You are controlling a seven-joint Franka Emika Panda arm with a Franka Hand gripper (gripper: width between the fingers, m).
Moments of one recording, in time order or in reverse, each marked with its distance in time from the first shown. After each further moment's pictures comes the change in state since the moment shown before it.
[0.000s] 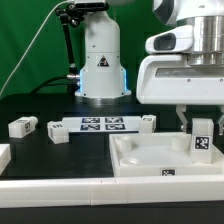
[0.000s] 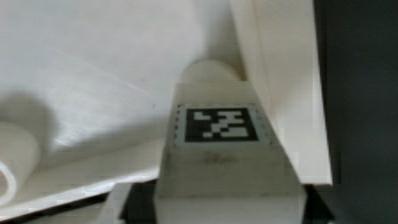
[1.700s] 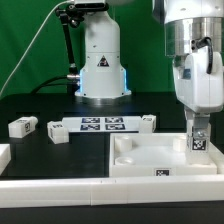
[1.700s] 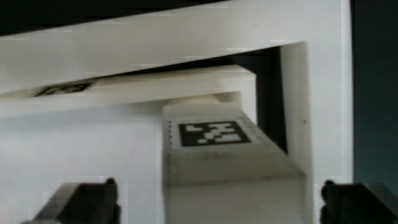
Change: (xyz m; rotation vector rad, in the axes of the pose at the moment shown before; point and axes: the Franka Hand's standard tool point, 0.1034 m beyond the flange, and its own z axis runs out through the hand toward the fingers) arm 0.002 0.009 0.002 0.028 -0.033 1.329
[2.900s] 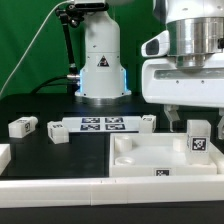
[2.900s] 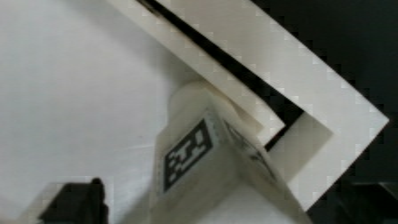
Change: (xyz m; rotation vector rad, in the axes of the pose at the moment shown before) arm -0.003 0.000 0.000 -0.018 -0.008 -0.870
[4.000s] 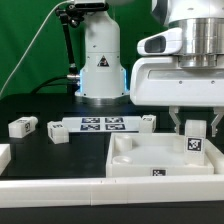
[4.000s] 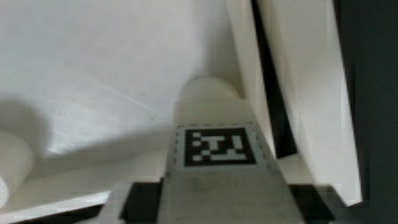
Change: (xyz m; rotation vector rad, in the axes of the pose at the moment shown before) arm 0.002 0.002 0.001 -0.028 0.024 -0.496
